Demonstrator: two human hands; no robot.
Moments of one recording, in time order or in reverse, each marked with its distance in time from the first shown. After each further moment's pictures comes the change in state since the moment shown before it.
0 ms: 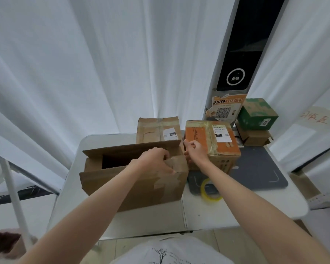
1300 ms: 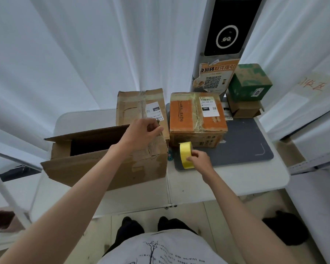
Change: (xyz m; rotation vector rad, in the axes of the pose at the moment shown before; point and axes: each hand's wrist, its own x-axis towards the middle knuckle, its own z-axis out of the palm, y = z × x) left_hand 0.025 0.038 0.000 -0.276 0.260 0.136; right_hand -0.034 0.115 -0.042 0.041 -0.054 0.265
